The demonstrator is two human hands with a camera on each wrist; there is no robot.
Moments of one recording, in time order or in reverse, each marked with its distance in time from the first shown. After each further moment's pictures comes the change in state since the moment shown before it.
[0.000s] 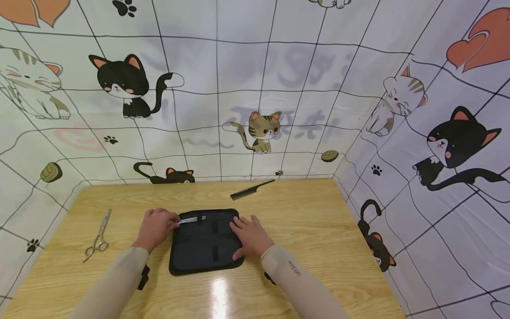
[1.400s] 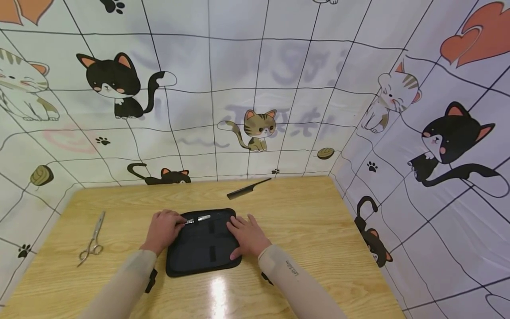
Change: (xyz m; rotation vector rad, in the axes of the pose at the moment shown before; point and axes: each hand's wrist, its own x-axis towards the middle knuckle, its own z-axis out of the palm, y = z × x) left_hand 0.007 0.022 0.022 0.007 0.067 0.045; right_hand 0.001 0.001 0.004 0.019 0.003 0.010
